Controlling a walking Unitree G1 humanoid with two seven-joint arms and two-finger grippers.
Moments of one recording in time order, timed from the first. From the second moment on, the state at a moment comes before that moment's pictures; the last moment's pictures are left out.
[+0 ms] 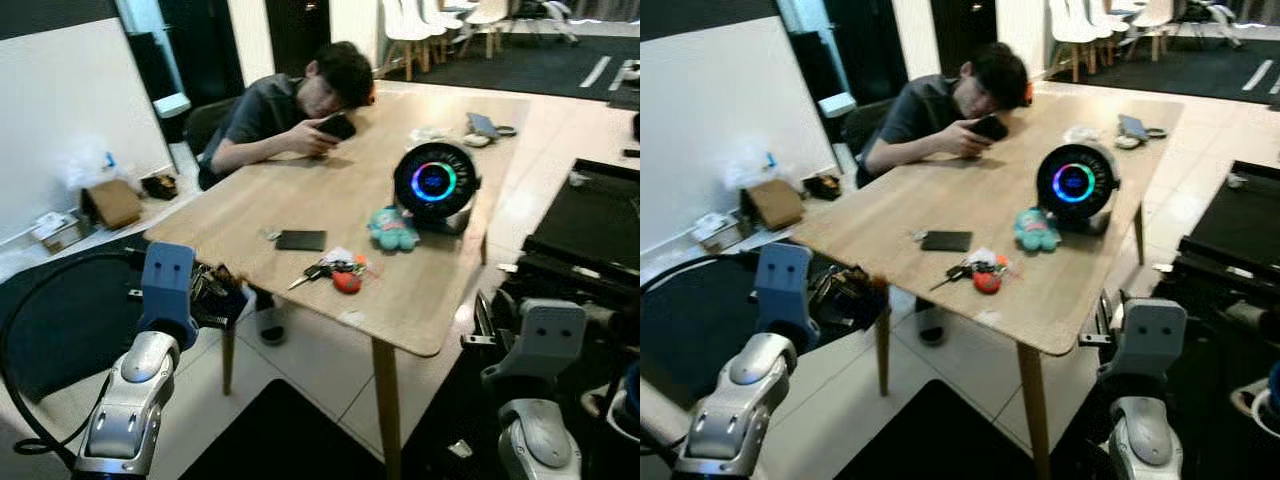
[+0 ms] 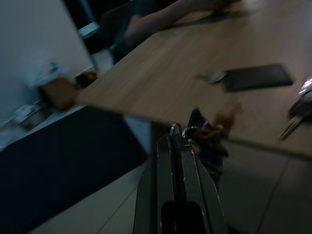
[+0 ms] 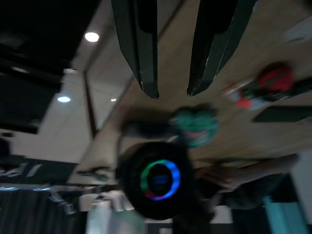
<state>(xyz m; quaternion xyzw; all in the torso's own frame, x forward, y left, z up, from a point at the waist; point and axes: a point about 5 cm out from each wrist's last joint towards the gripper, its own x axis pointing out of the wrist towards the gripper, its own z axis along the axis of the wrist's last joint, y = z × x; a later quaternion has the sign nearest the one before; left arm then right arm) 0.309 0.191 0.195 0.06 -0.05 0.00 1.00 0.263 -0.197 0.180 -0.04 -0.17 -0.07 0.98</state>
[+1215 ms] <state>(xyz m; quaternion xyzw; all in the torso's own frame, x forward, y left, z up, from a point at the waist) 0.308 0.192 0.191 0.07 -0.05 0.00 1.00 0.263 -0.196 0.173 -0.03 -0.15 -0.06 0.99</state>
